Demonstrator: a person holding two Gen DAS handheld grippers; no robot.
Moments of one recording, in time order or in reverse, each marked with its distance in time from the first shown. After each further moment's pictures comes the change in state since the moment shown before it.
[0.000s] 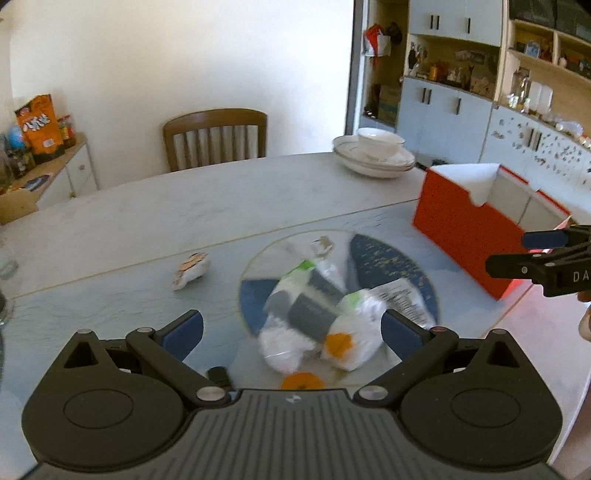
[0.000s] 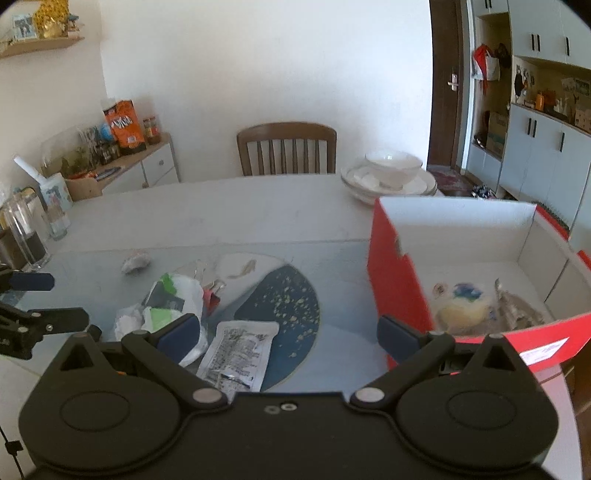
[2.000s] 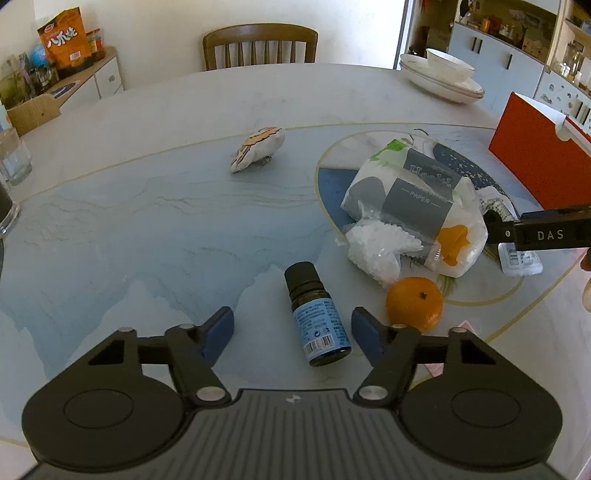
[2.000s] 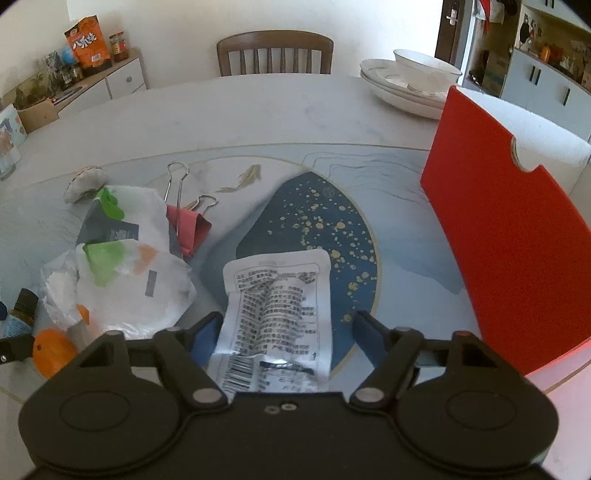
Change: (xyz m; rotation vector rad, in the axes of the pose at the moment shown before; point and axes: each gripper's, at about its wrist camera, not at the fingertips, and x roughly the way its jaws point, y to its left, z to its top) left arm 0.052 0.061 -0.051 -0.093 0.248 0.061; right arm 0.116 0.041 -0.019 -0.018 0.260 -0.095
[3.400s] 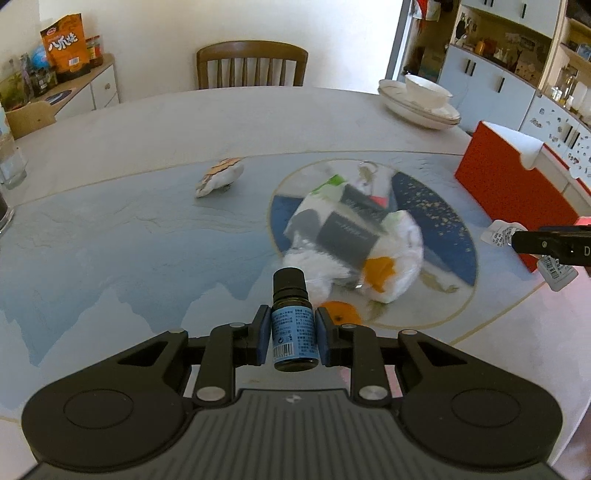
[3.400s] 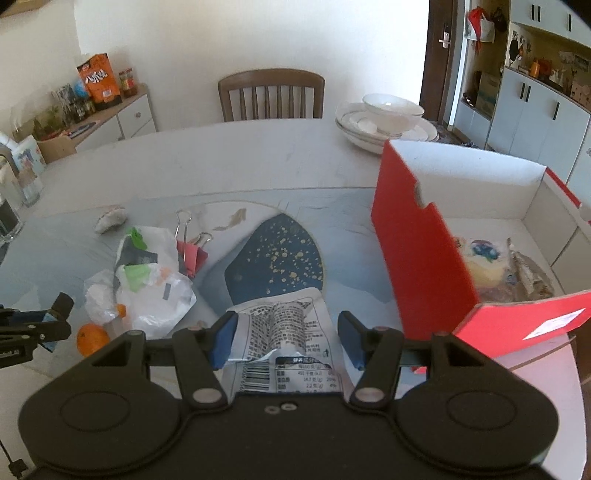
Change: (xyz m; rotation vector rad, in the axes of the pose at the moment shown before) left arm -0.033 -0.040 0.011 -0.058 -0.049 -0.050; right arm -0.088 -0.040 -0.008 0.024 -0.103 0.038
